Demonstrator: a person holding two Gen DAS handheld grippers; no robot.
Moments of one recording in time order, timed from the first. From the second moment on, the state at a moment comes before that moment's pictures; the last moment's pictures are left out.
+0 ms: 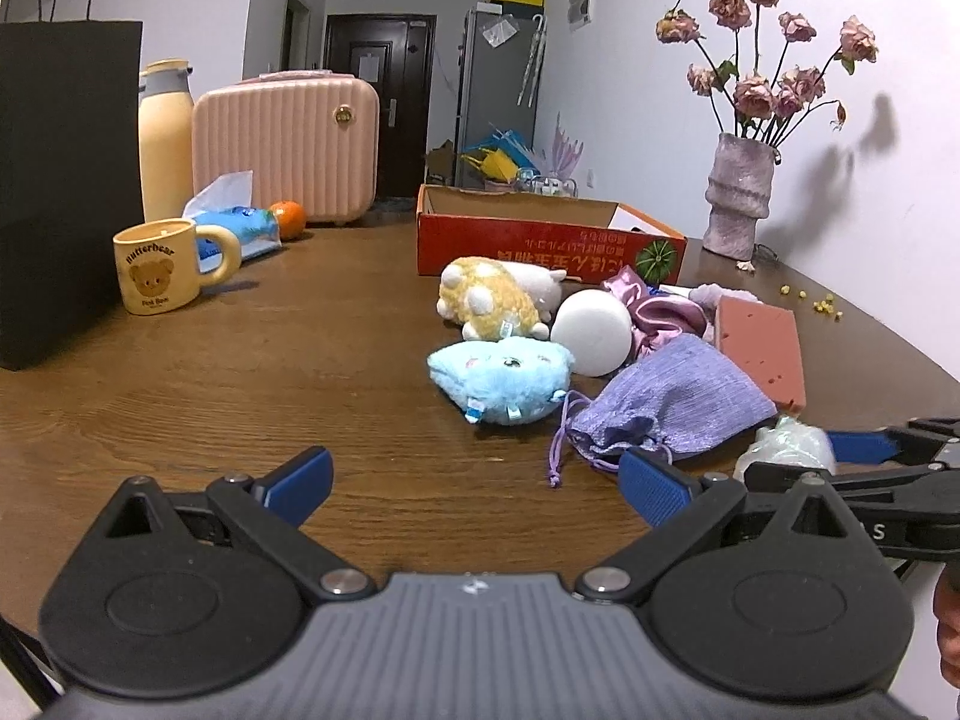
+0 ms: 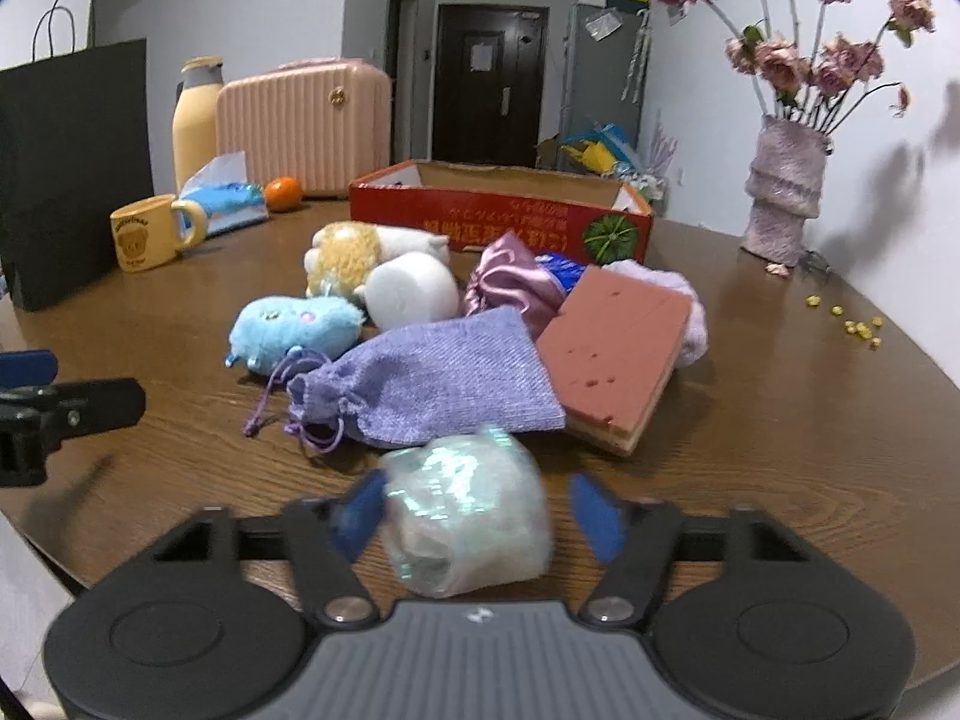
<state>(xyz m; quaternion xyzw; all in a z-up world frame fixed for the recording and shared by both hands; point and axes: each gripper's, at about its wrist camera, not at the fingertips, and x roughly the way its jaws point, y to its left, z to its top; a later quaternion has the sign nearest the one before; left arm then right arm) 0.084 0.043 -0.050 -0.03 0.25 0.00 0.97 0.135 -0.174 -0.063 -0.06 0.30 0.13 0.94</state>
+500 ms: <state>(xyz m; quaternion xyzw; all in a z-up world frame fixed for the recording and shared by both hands) 0.105 0.031 -0.052 -0.02 0.26 -0.02 0.96 0.132 -0.200 -0.054 -0.03 0.27 0.13 0.95</state>
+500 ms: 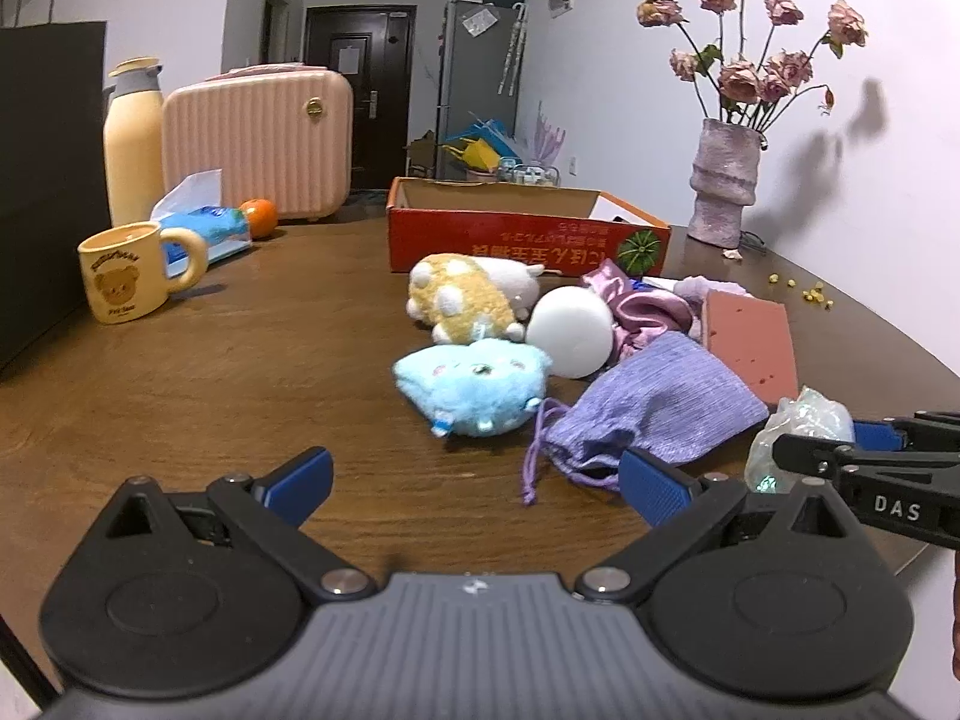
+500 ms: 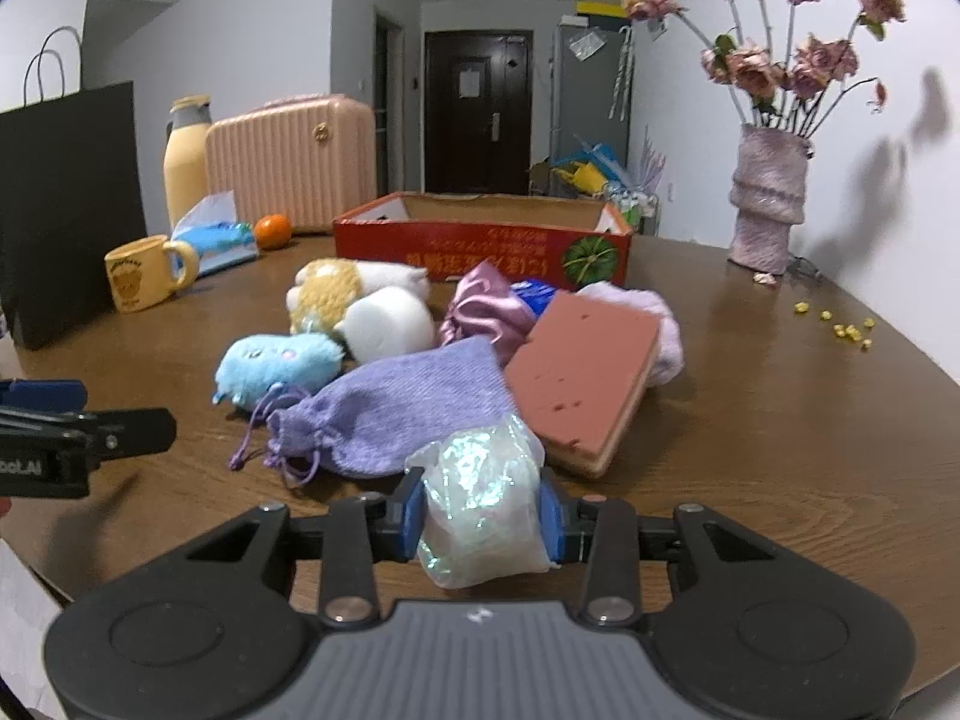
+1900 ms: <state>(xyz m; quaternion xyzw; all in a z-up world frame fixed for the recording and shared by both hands) 0.219 -0.094 -0.077 0.08 0.34 -0.09 0.93 0.180 -0.306 -0.073 0.03 0.25 0.08 0.97</state>
